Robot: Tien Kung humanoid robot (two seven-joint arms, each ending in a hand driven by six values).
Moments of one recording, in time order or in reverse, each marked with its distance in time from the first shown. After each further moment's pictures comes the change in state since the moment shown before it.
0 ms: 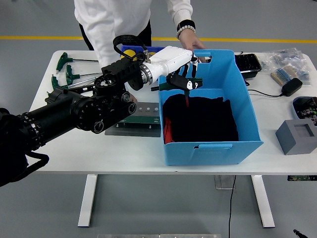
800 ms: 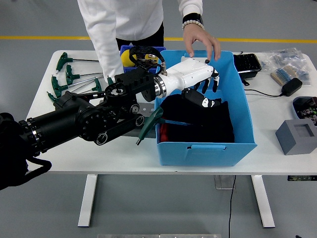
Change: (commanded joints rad) left arm 0.032 0.000 -0.039 -0.137 0.110 -0.027 0.000; right arm -0.031 0.000 0.028 0.000 -0.018 -0.001 -0.003
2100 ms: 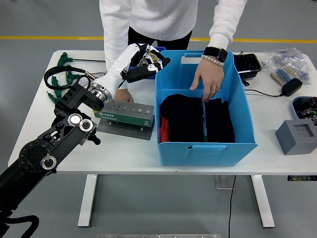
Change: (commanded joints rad) left arm 0.616 0.136 -0.756 -0.448 -0.291 -0.011 0.205; right arm -0.027 0.026 0.110 0.000 -0.063 -0.004 -0.011
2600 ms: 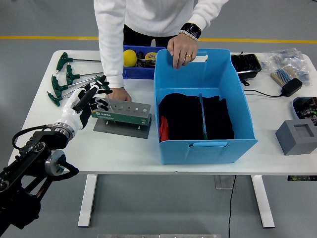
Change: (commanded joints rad) left arm 0.292 0.052 -0.114 -0.085 -0.622 0.175 0.013; right arm 0.001 0.008 0.020 0.000 -0.021 0.002 -0.007
